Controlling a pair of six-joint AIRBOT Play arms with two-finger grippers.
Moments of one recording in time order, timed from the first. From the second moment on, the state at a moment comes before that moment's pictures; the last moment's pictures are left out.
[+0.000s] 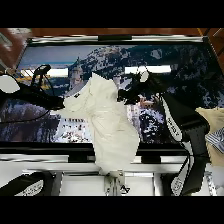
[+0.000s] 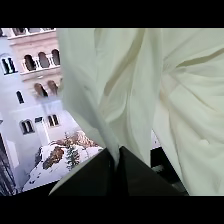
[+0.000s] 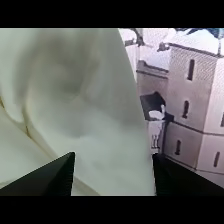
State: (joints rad) left arm -0.14 -1.16 1.21 1.26 -1.31 -1.44; right arm 0.28 -2.00 1.73 -1.03 1.21 1.65
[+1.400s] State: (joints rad) left arm -0.11 -1.25 1.26 1.08 -0.92 -1.43; right arm 0.46 -1.37 1.20 -1.38 1.50 1.85
